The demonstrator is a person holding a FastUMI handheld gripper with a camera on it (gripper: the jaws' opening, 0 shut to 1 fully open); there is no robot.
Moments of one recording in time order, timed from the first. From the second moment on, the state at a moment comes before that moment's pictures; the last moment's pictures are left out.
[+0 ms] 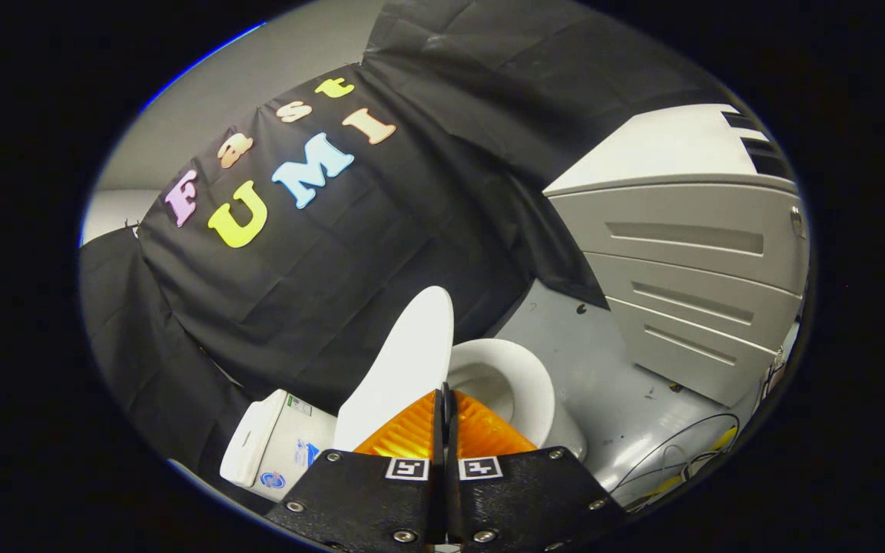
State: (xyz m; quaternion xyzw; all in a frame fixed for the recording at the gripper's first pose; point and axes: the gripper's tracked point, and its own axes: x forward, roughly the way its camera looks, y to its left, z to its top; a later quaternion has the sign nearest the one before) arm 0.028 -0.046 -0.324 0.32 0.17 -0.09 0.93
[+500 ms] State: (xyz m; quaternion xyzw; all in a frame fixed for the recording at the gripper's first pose) arm 0.038 -0.003 -0.256 0.24 0.16 -0.07 0.95
